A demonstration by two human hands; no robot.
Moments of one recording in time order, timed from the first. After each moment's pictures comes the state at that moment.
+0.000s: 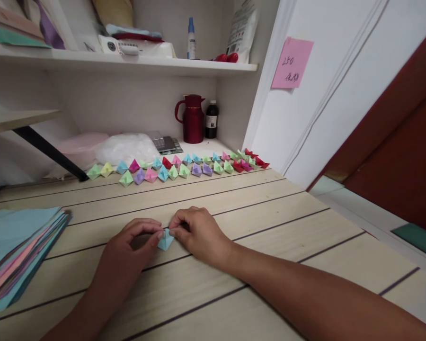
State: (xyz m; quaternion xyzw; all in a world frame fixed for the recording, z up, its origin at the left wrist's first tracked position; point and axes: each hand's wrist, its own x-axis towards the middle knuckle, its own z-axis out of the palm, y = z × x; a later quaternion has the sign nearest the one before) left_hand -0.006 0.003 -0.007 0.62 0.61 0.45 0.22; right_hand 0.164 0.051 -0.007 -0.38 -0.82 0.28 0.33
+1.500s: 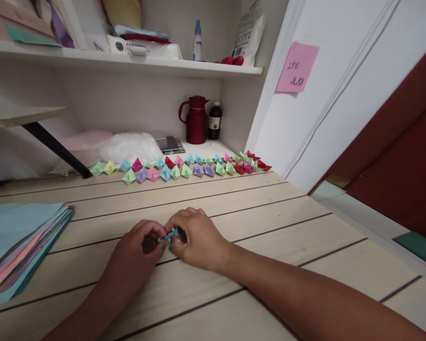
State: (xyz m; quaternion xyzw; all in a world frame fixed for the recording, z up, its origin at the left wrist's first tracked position) left_hand -0.005 0.004 -0.020 0.68 0.61 0.37 0.18; right_hand 0.158 0.048 -0.009 -0.33 -0.88 0.21 0.28
